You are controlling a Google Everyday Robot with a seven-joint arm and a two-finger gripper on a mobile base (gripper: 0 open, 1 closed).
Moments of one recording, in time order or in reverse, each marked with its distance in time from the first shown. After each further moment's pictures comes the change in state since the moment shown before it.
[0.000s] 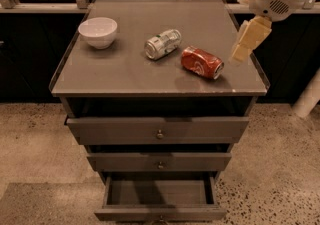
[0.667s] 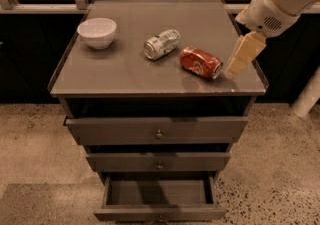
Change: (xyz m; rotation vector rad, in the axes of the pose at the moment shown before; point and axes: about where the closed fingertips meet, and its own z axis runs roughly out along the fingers) arm 0.013 0.015 0.029 -0.073 -0.008 0.077
